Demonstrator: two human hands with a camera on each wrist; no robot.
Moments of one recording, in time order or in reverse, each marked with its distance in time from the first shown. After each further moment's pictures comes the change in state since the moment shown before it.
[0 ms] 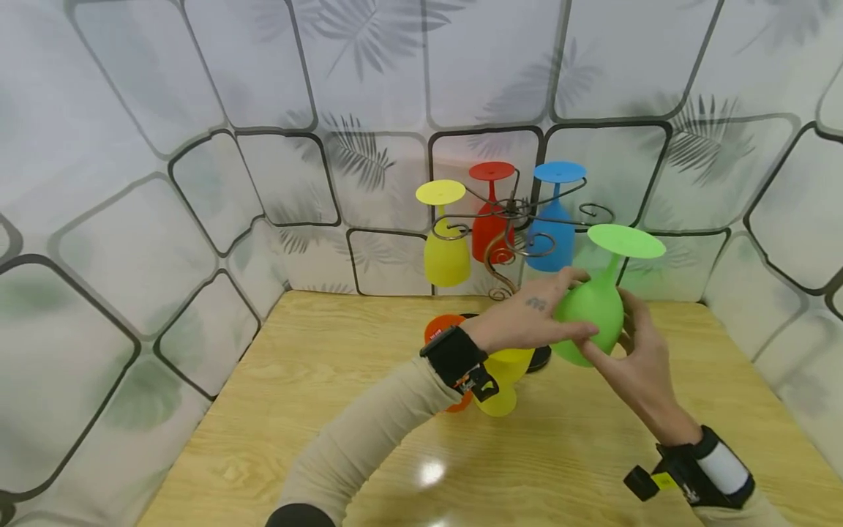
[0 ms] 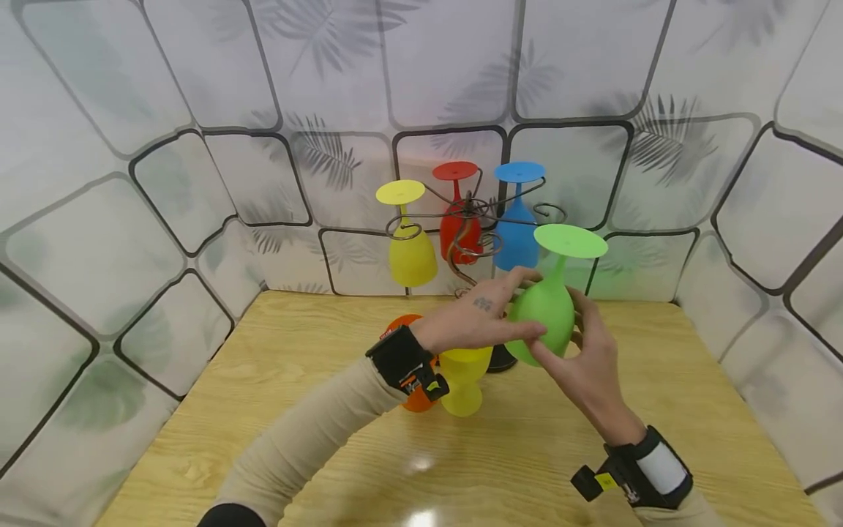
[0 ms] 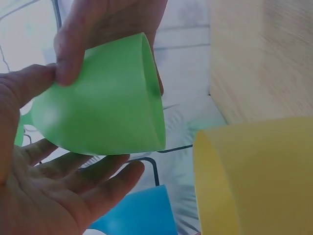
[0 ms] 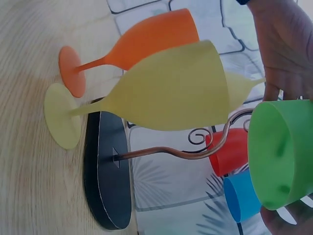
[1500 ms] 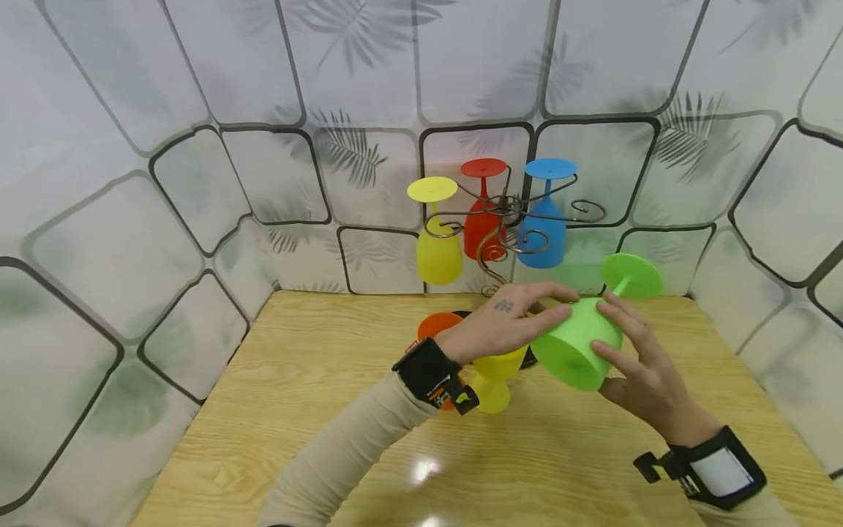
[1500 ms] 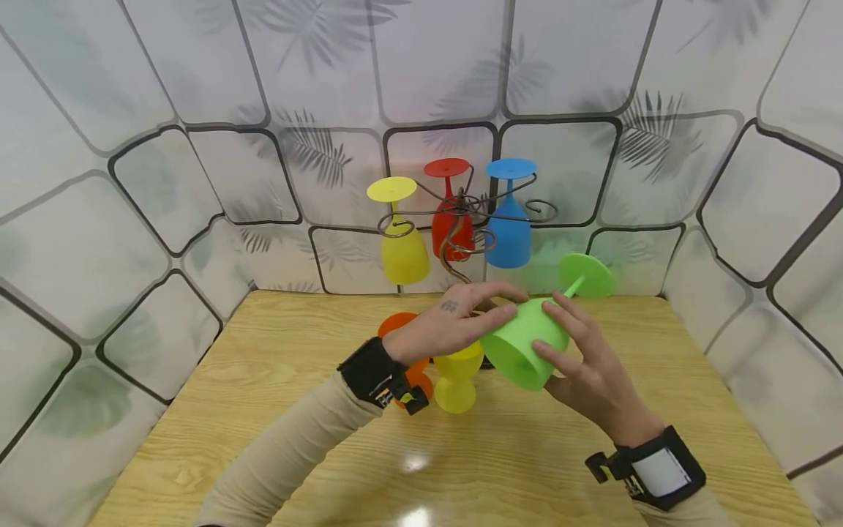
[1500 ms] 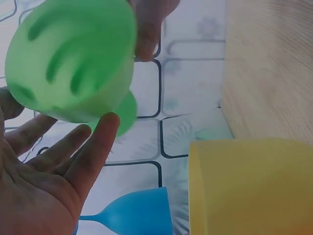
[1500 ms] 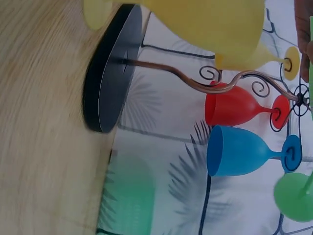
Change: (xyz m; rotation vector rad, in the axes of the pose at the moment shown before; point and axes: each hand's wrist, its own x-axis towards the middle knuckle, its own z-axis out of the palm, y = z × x) left_hand -0.028 -0.001 0.001 -0.162 0.083 0.116; right_hand 0.010 -0.001 -0.011 -0.172 0.088 -1.020
